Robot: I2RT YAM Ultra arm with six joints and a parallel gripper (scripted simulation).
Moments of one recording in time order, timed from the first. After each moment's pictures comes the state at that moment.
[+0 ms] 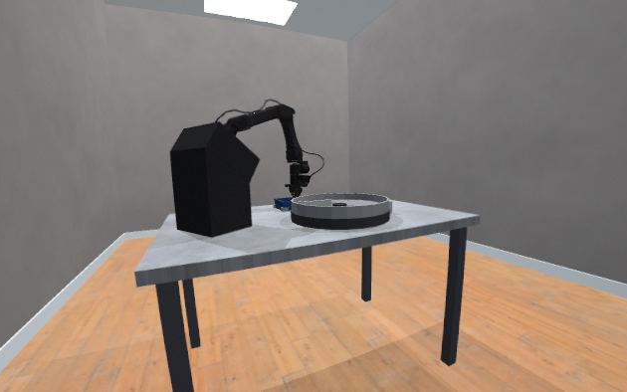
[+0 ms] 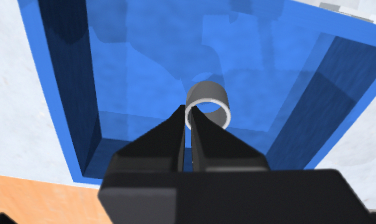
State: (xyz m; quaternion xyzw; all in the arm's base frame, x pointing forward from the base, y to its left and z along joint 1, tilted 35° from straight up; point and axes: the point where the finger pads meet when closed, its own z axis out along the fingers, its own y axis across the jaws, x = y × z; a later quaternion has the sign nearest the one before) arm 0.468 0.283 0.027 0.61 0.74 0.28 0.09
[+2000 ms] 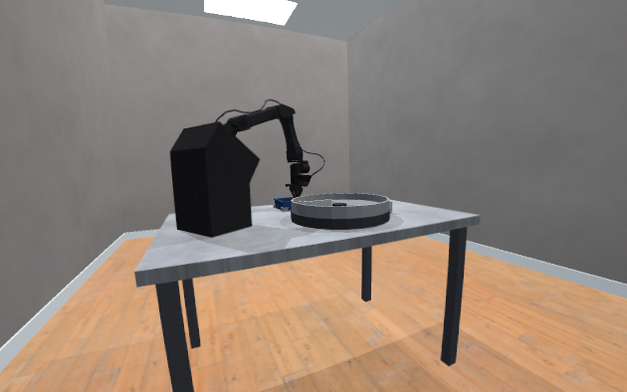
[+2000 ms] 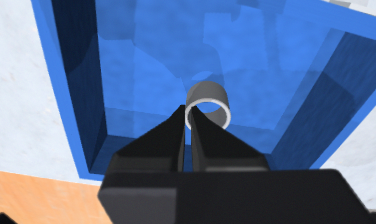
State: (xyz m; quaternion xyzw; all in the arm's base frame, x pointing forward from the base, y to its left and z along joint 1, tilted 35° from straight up) arm 0.472 0.285 0.031 0.61 0.73 0.28 0.09
